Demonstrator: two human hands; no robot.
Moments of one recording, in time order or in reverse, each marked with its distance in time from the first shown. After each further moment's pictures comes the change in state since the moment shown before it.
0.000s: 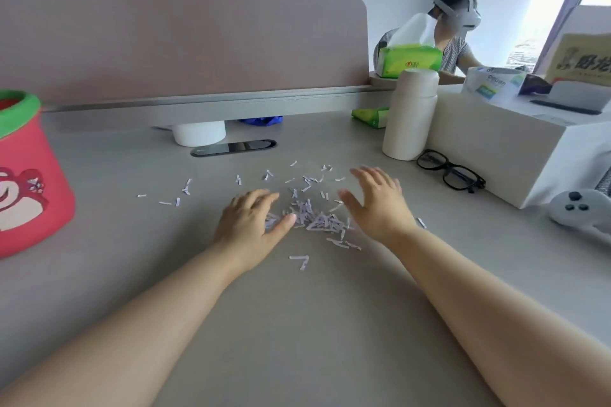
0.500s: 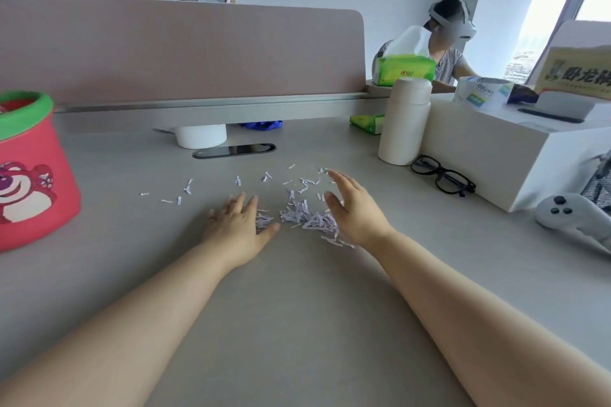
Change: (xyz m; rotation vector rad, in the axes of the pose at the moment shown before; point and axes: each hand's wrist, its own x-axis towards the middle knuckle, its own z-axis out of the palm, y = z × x) left_hand -0.001 -0.007 0.000 0.206 -0.196 -0.223; right_hand -0.008 -0.022 0.004 0.228 -0.040 -0.087
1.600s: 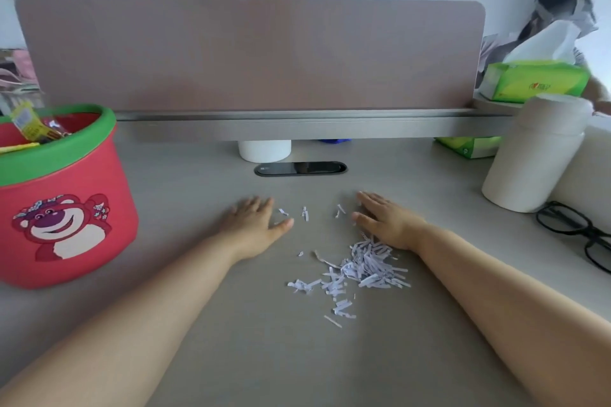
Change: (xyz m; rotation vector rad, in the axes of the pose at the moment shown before) left_hand 0.097 -0.100 -0.024 -0.004 -0.096 -0.124; right_hand 0.148 0.022 0.072 -0.252 -0.484 -0.081
